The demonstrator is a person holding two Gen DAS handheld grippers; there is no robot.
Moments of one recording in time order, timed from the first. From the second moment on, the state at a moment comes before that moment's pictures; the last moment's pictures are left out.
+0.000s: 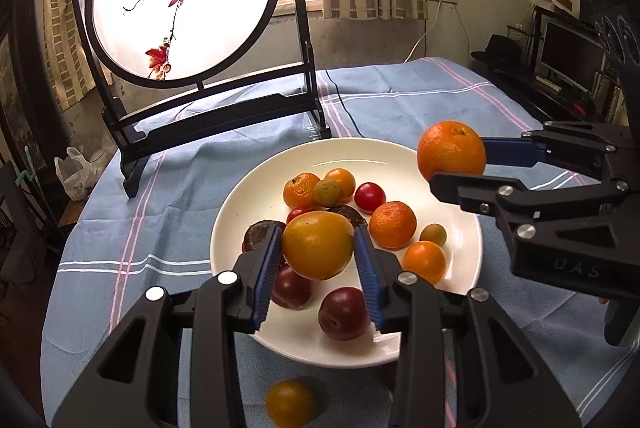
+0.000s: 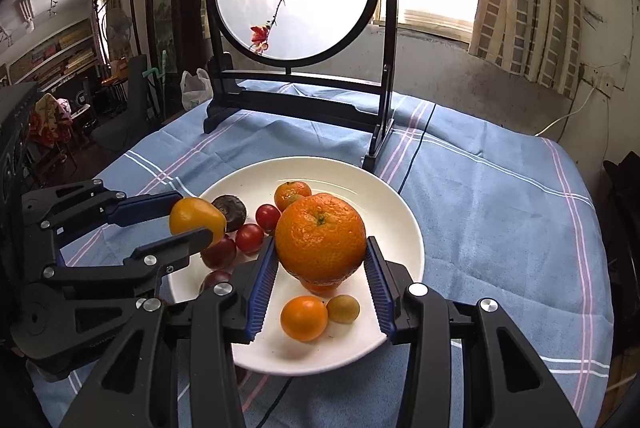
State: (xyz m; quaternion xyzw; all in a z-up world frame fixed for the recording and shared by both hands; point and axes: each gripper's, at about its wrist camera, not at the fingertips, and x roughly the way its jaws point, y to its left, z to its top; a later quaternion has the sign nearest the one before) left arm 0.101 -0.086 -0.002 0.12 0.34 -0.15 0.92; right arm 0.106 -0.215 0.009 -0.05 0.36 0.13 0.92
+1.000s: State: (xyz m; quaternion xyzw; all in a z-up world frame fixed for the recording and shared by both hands) left arm 0.085 -0.026 0.004 0.09 0.33 -0.12 0.93; right arm 0.035 -0.201 -0.015 -0.06 0.37 0.18 0.91
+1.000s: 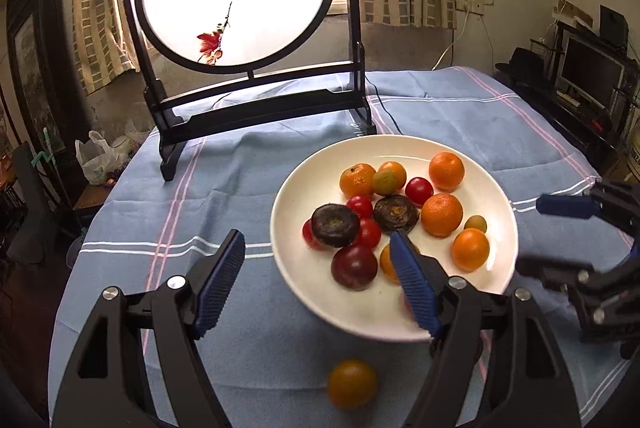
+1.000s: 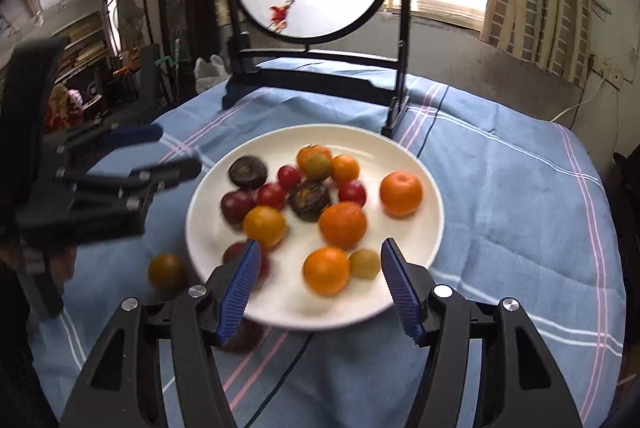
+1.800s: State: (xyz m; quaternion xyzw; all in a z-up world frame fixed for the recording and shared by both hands) left arm 0.028 -0.019 -0.055 0.15 0.38 -0.17 0.90; right arm 0.003 -0.165 -0.056 -0.07 0.43 0.21 0.88
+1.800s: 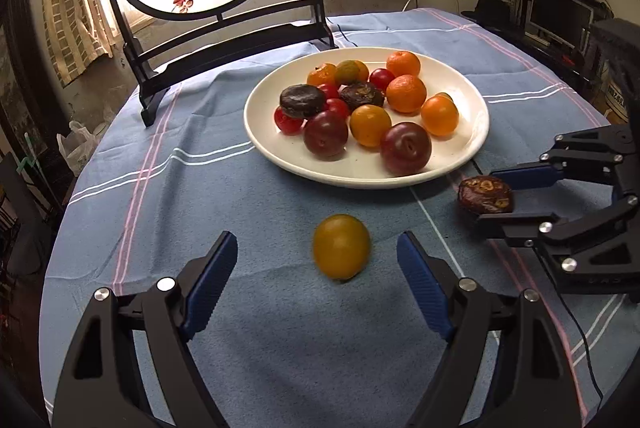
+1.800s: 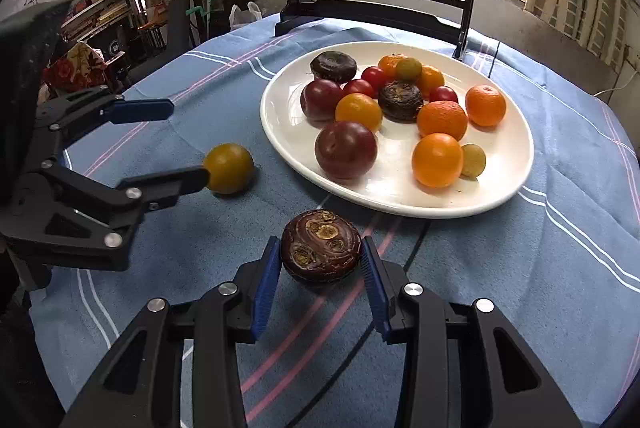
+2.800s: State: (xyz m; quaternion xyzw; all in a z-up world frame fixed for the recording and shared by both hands) left arm 0.042 -0.064 0.049 0.13 0.27 -0.14 0.94; right arm 0.006 -0.202 0.045 -0.04 0.30 0.18 0.94
